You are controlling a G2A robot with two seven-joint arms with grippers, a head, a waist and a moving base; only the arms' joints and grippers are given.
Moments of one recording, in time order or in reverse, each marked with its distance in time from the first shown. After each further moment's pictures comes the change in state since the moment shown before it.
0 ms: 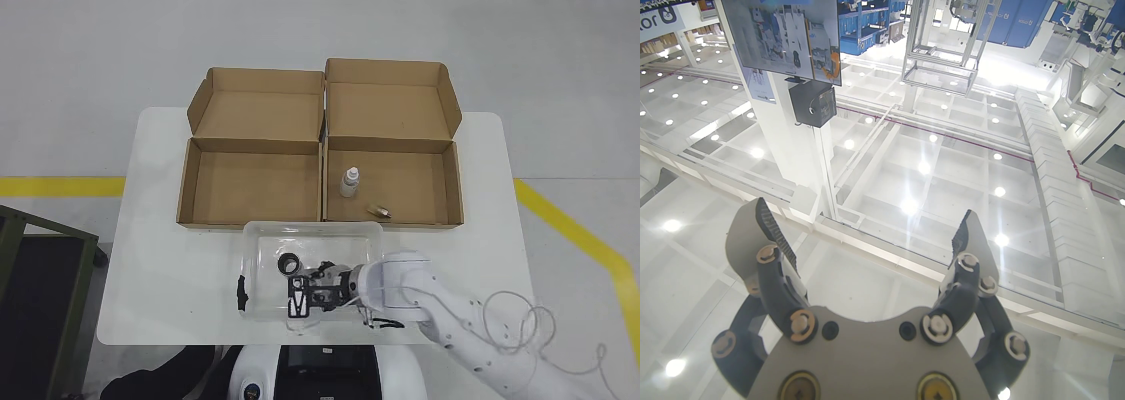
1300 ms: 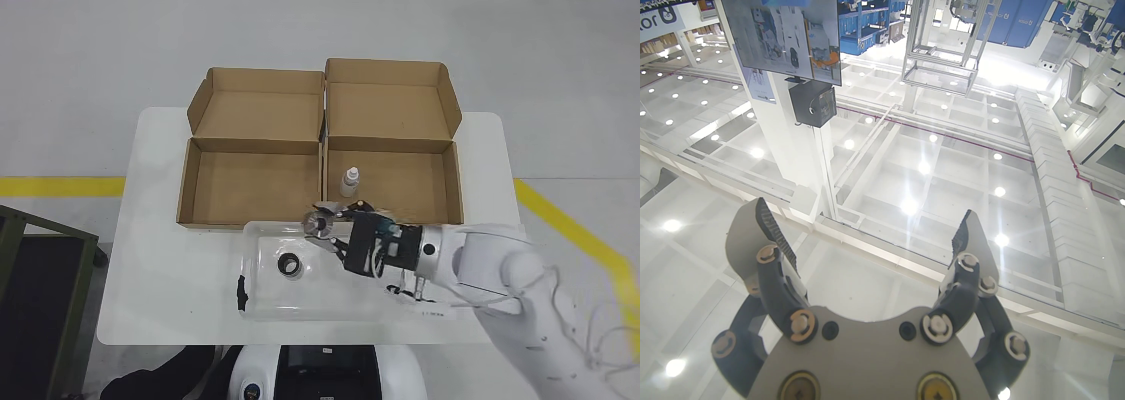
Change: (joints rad) left arm 0.000 0.000 0.000 0.000 0.000 0.000 0.000; right arm -0.089 0.058 0.415 -0.258 0.202 0.036 -0.333
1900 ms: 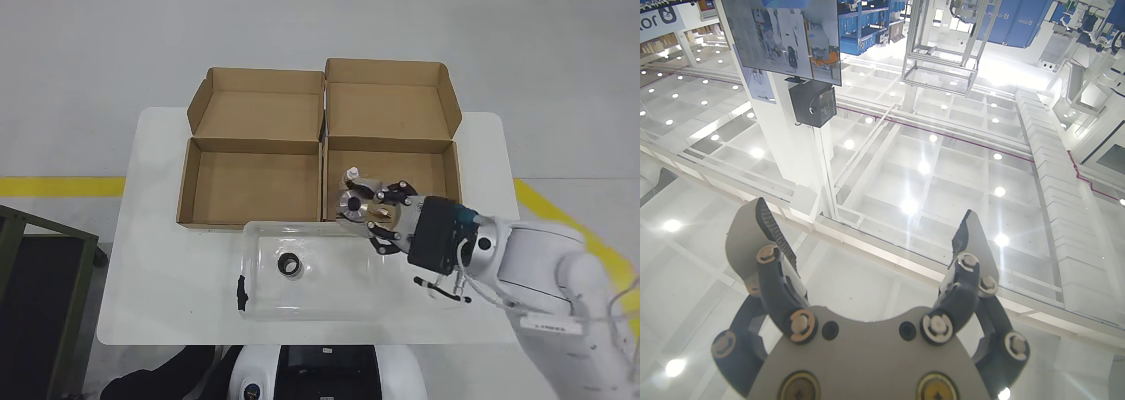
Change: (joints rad) left arm 0.000 0.000 0.000 0.000 0.000 0.000 0.000; right arm -0.059 0.022 0.184 -0.061 0.095 -0.042 -0.100
